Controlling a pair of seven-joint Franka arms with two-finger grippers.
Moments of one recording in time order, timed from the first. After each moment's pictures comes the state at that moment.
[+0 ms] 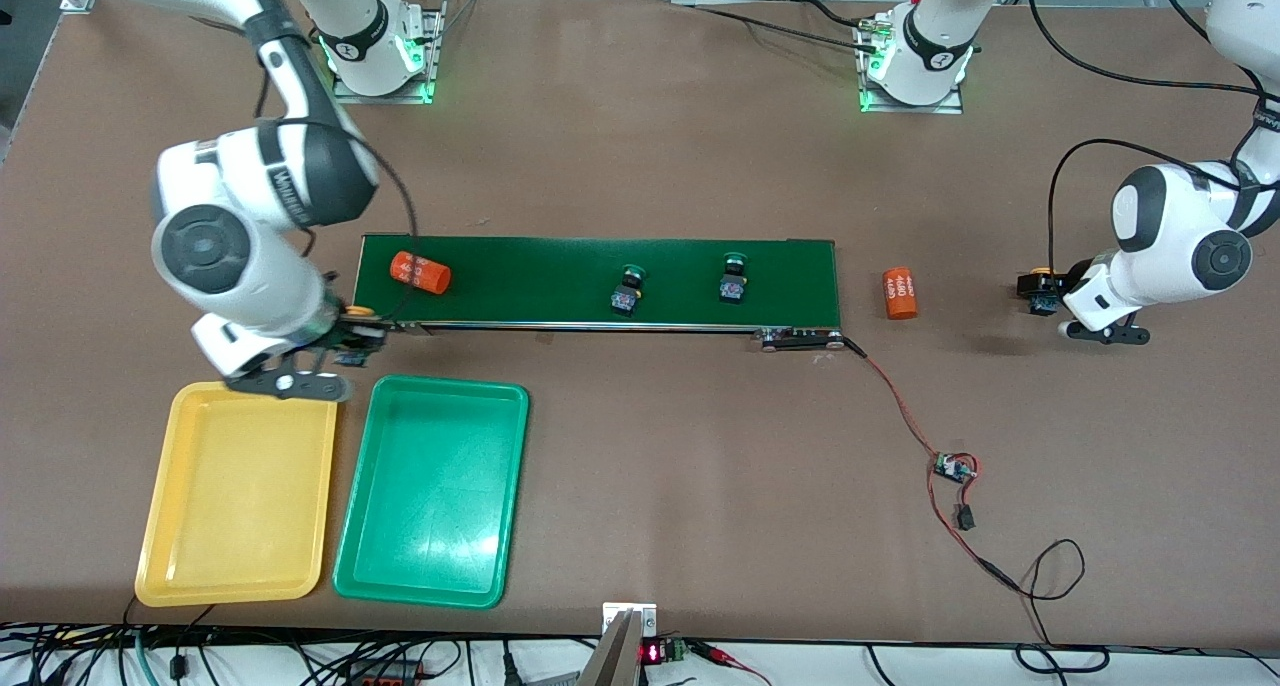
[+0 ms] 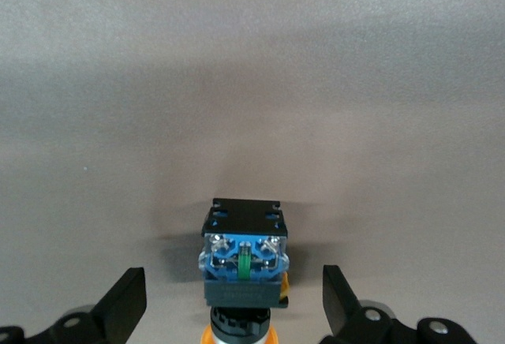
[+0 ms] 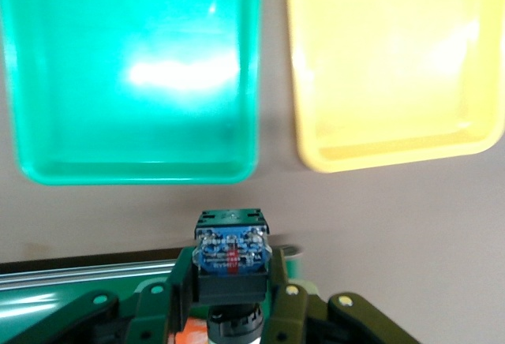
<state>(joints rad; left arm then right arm) 0.75 0.47 -0.41 -2.18 0.38 2.33 0.12 0.11 0.43 0.14 -1.55 -0.20 1.88 0.35</state>
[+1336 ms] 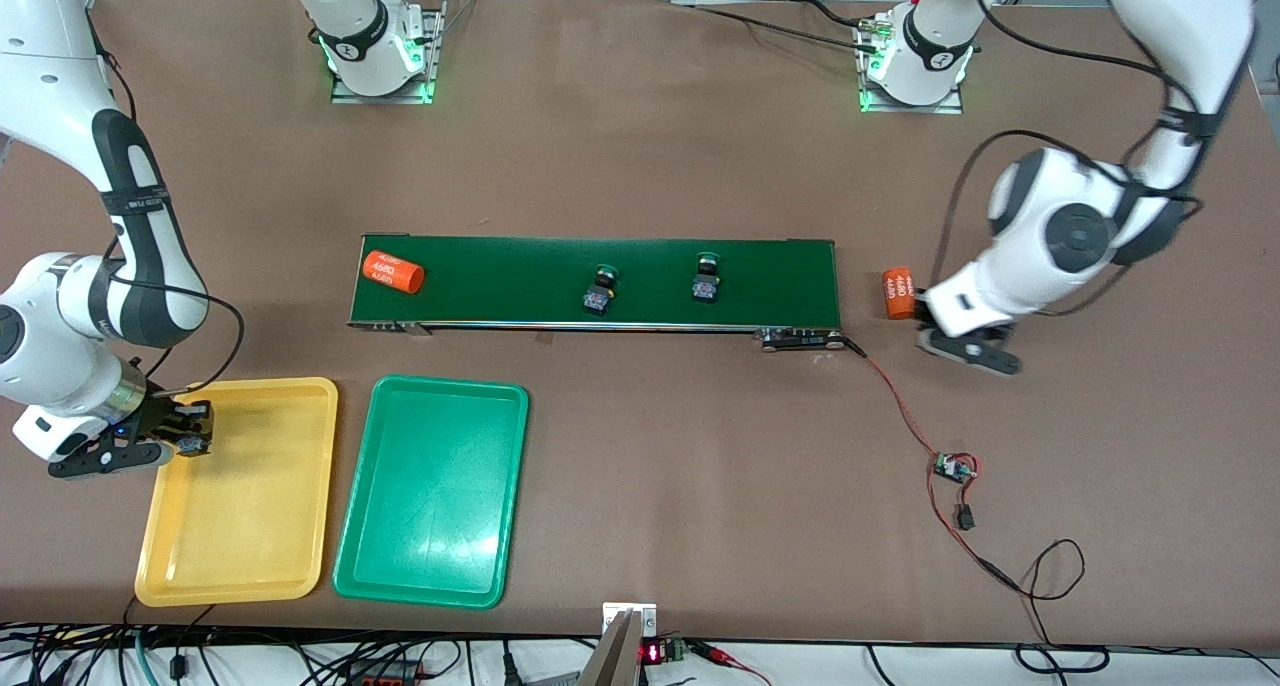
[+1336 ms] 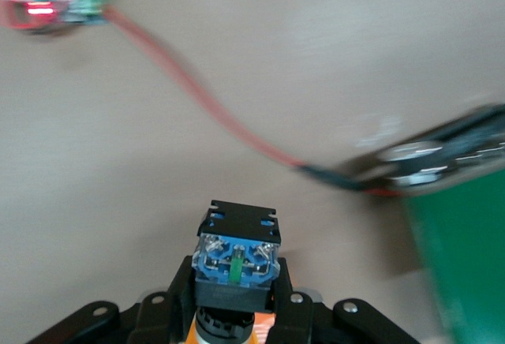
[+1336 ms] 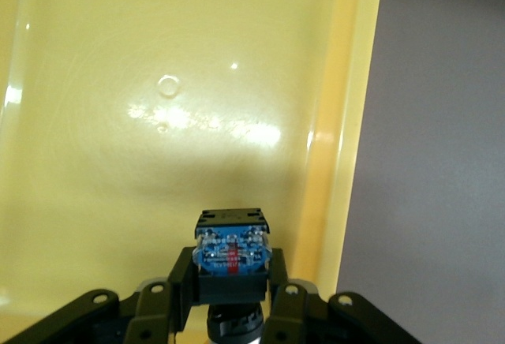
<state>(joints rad) 0.43 0.35 -0.64 -2.10 0.24 2.31 -0.04 -0.27 0.73 0.11 -1.52 -0.19 2.42 -0.27</state>
